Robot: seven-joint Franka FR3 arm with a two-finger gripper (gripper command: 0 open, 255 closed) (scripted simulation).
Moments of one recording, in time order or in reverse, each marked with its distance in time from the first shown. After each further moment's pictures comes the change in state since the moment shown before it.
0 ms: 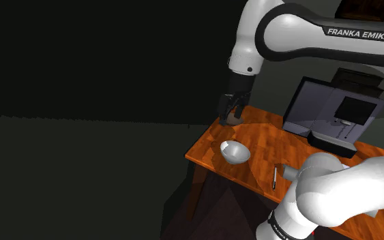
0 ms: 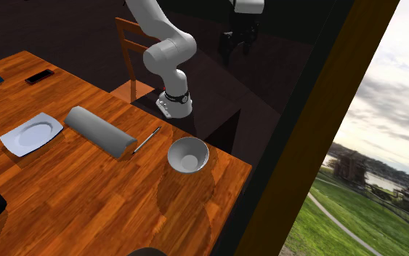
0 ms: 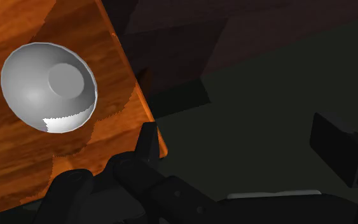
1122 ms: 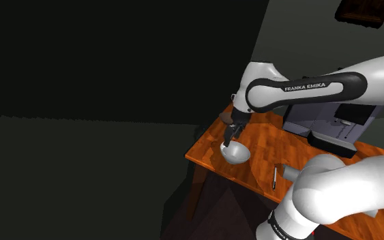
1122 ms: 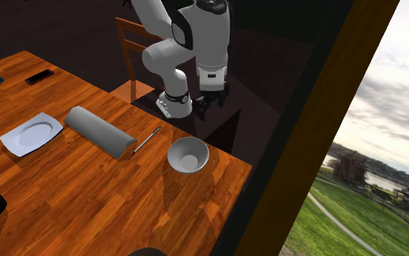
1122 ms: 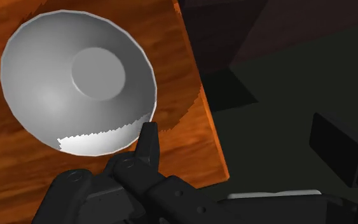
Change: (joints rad) arm -0.108 0.049 -0.241 -0.374 -0.164 0.482 -0.283
